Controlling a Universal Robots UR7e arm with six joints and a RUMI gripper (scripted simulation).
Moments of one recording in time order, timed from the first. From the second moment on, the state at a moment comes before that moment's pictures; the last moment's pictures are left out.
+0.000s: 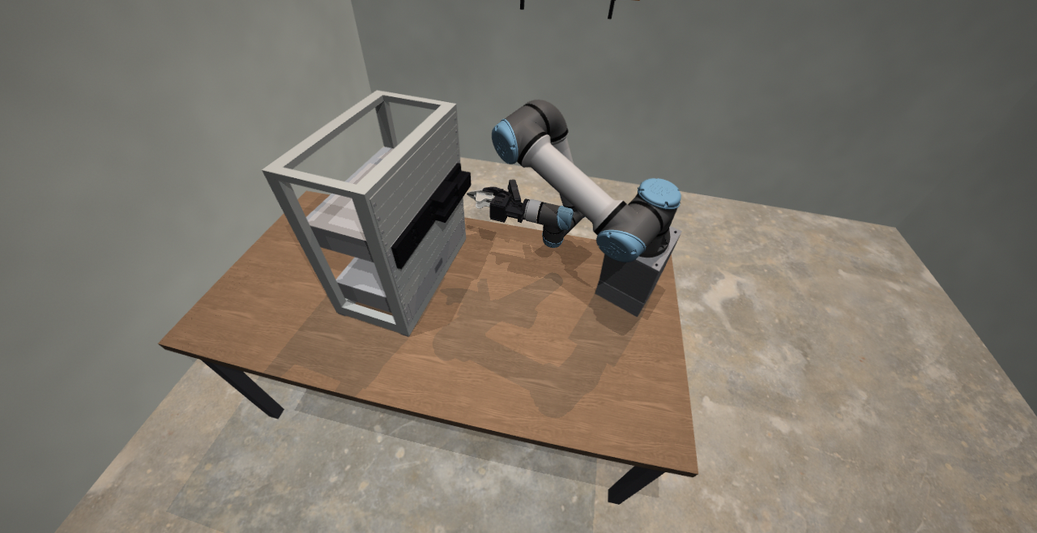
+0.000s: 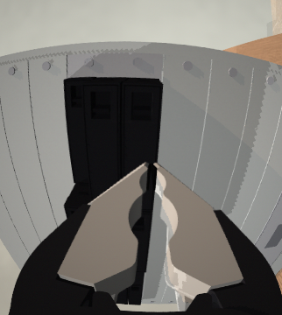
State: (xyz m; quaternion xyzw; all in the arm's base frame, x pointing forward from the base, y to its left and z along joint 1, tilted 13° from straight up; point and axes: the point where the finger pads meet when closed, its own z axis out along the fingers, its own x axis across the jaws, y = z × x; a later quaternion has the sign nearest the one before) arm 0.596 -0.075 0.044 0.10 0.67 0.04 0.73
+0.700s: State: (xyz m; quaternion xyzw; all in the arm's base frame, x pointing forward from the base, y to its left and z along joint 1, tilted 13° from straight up) arm 0.606 -0.076 0.045 0.10 0.67 0.04 0.73
